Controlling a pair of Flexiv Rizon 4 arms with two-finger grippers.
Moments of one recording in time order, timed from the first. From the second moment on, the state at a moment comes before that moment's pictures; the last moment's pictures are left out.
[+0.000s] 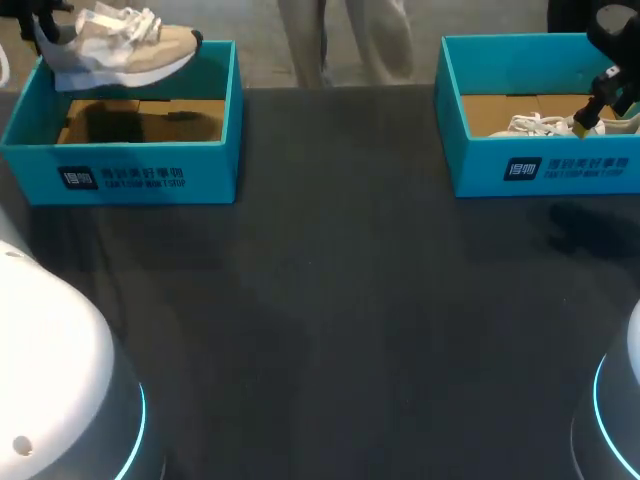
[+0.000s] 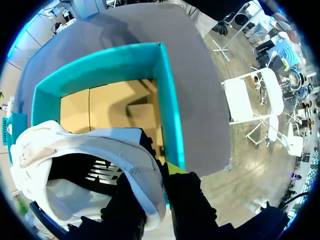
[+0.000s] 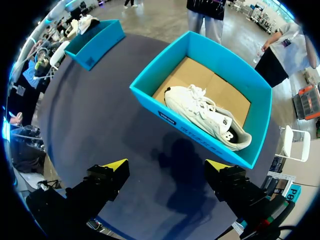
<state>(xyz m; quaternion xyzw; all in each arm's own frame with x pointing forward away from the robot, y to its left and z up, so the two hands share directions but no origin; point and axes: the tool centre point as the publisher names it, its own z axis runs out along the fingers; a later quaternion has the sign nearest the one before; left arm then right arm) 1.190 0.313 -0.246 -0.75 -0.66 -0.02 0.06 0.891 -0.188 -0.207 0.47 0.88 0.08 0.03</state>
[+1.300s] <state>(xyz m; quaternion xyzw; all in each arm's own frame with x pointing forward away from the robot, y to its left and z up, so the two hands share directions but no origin) 1.091 0.240 -0.142 -0.70 -0.71 0.00 0.09 0.891 -0.188 -0.207 0.47 0.88 0.08 0.03</state>
